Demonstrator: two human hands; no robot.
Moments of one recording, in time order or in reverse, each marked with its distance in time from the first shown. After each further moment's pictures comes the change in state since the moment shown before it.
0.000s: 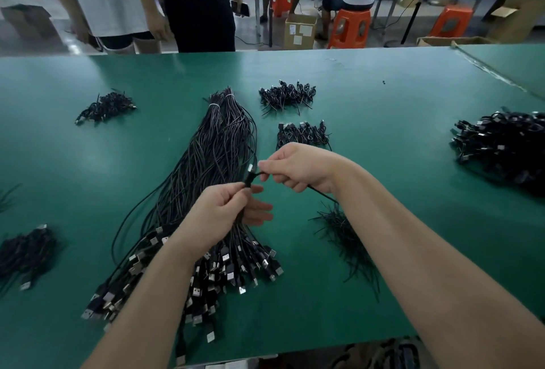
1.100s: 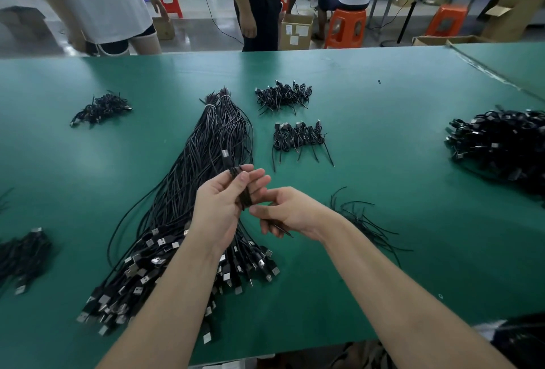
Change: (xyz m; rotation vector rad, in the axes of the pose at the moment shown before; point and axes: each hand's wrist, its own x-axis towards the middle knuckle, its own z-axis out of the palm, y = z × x) left_hand 0.021 -0.003 0.027 -0.609 0.293 0.100; right_hand -0.001 0.064 0.056 0.394 -0.032 -0.041
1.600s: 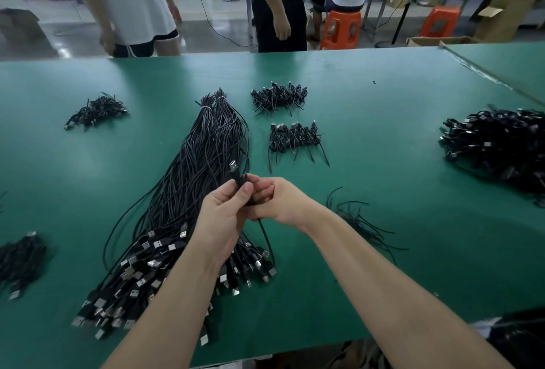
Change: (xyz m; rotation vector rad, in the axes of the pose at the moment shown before) left_hand -0.011 -0.009 -0.001 0.029 -0.101 -0.050; right_hand 0.007 -0.010 0.004 0.044 0.057 -0.160
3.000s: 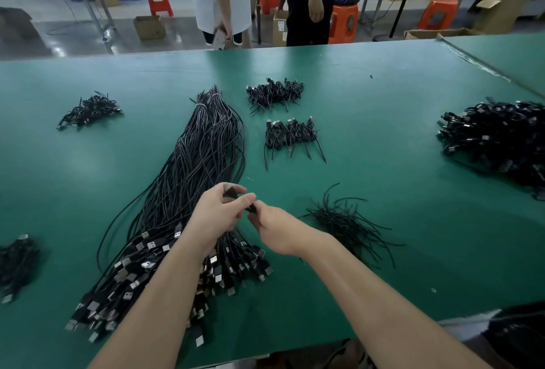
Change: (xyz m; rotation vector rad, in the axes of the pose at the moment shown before) left_hand 0.032 -0.014 -0.035 0.700 0.095 -0.156; right_hand -0.003 0.046 0.009 -0.771 0.017 0.111
